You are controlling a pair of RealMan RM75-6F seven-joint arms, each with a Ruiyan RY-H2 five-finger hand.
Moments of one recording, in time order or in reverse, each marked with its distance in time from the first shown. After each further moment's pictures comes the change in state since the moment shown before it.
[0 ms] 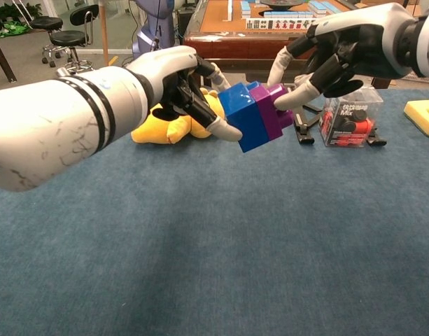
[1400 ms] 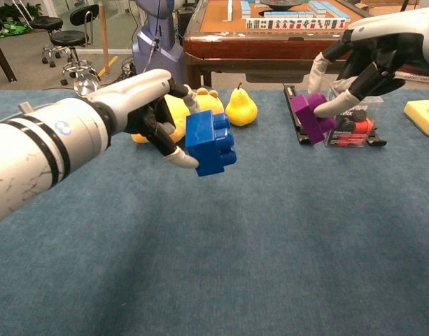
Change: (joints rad) left arm 0.078 0.071 0.199 0.042 0.190 0.011 0.048; right arm -0.038 0.036 -0.077 0.013 -0.040 0.086 -0.145
